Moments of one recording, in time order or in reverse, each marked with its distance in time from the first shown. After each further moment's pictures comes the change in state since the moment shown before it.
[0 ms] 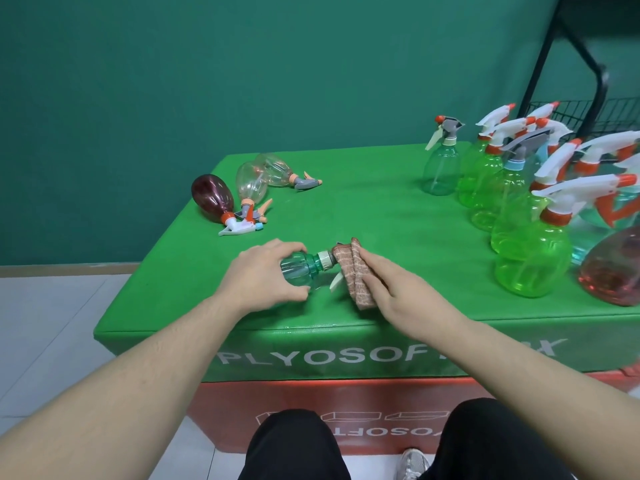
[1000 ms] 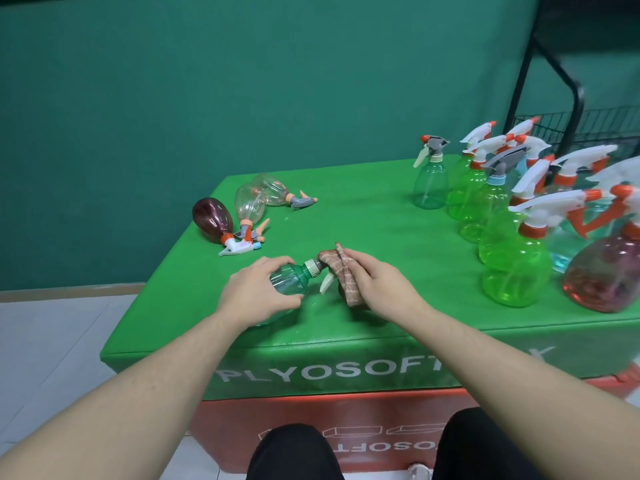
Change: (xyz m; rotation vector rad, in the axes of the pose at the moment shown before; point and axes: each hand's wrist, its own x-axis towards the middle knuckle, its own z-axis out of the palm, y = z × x) left_hand -0.004 0.008 -0.006 -0.121 0.017 -0.159; right_hand 0.035 -0.011 -0.001 0.175 0.112 0.163
